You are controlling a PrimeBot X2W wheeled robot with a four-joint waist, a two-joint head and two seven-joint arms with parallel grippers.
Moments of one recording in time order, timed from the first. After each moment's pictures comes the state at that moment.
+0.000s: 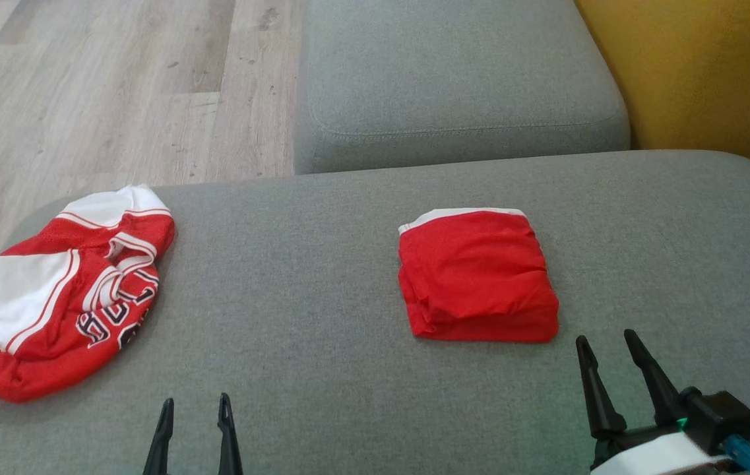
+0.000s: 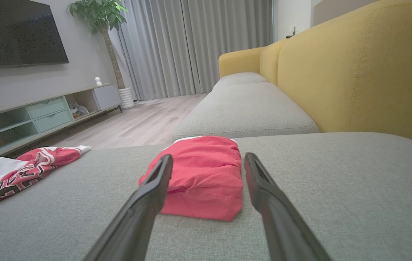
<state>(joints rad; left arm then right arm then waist) 0.27 0.06 -0.20 0.09 -0.14 0.17 -0.26 0.14 -0.12 0.14 0.21 0.24 0.13 -0.25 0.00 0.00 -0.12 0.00</state>
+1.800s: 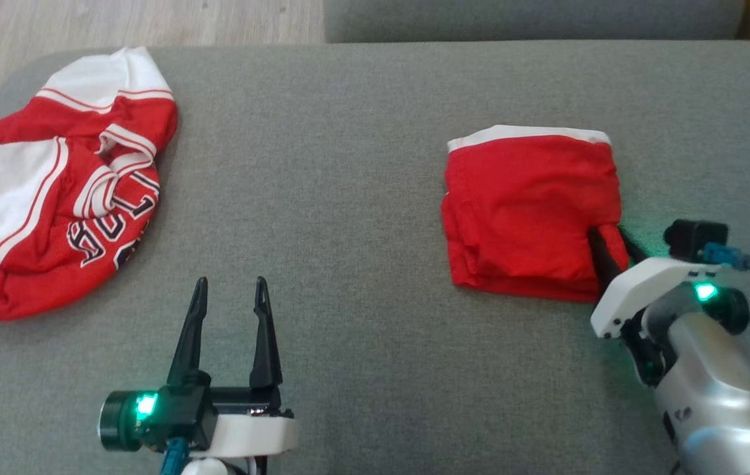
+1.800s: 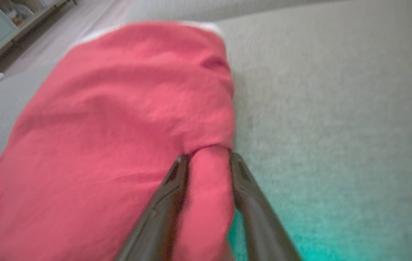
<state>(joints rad) 0.00 0.05 -0.31 0.07 -0.15 0.21 -0.26 -0.53 -0.18 0.22 0.94 0.41 0.13 -0.07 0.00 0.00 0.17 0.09</state>
